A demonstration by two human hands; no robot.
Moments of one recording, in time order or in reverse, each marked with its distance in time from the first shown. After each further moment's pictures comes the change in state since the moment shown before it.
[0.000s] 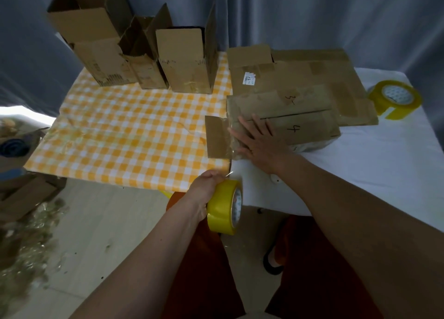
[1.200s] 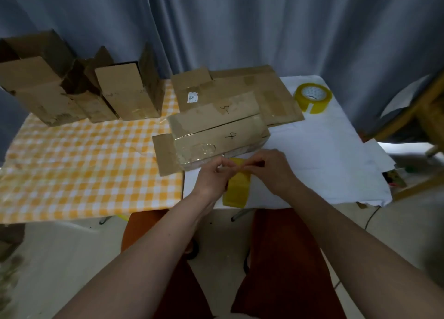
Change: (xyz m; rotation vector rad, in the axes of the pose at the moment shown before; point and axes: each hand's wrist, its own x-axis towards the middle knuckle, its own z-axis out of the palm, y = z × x) left_hand -0.042 0.006 0.124 0.286 -0.195 0.487; right_hand -0.162 0.032 -0.047 0.849 0.404 0.421
